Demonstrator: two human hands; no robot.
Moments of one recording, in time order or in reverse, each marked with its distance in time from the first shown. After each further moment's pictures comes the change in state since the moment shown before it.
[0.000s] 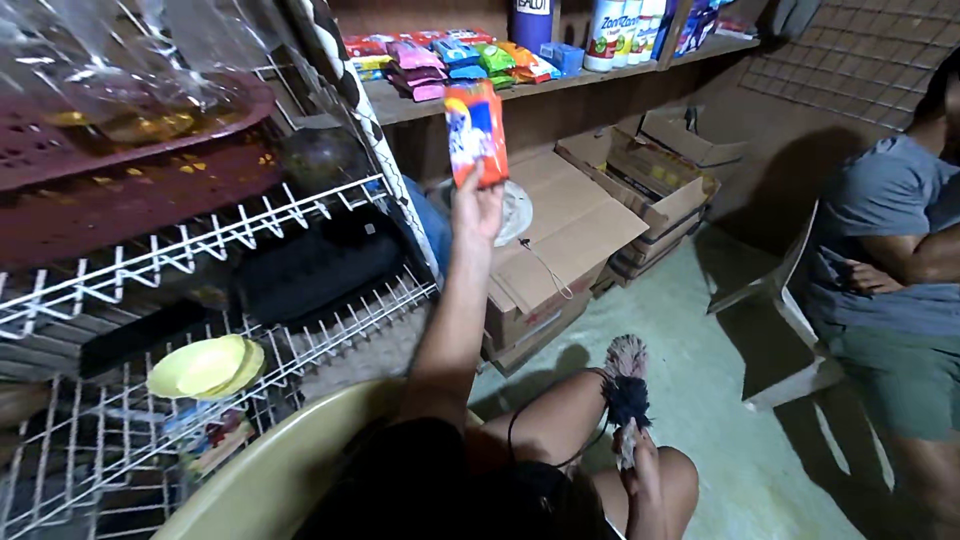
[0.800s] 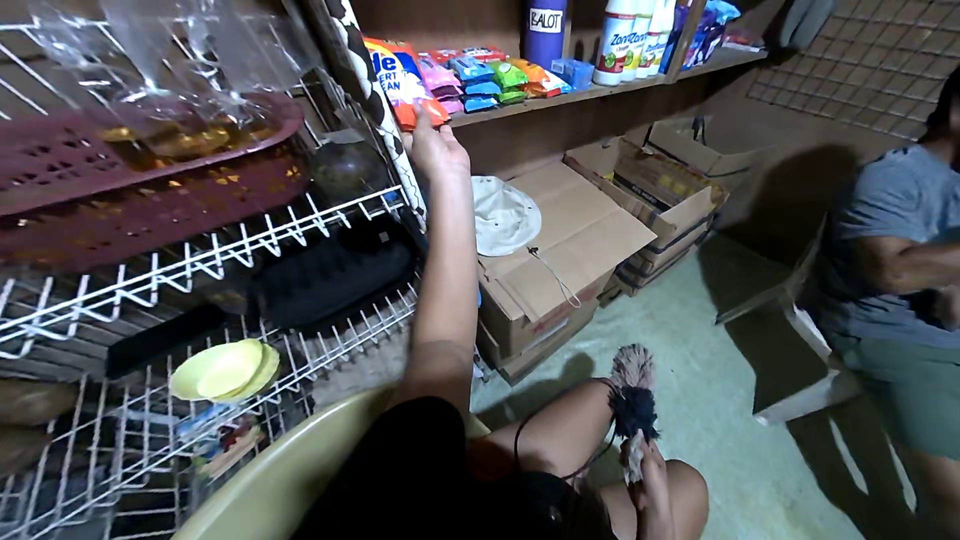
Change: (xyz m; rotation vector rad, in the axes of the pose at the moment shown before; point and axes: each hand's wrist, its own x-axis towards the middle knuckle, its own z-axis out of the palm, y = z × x) left_hand 0.089 0.055 0.040 -0.034 0.189 0.510; right_hand -0.006 -0.004 0.006 -0.050 0.000 -0.011
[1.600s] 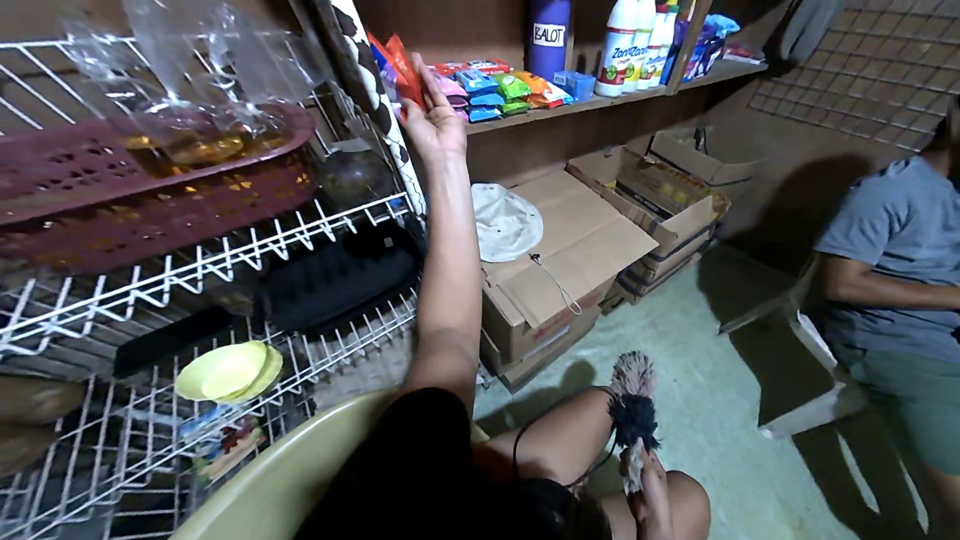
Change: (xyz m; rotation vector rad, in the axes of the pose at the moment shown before) left_hand 0.010 0.017 0.029 -0.609 -0.090 -0.173; right_hand 0.005 0.005 -0.003 0.078 -0.002 0.027
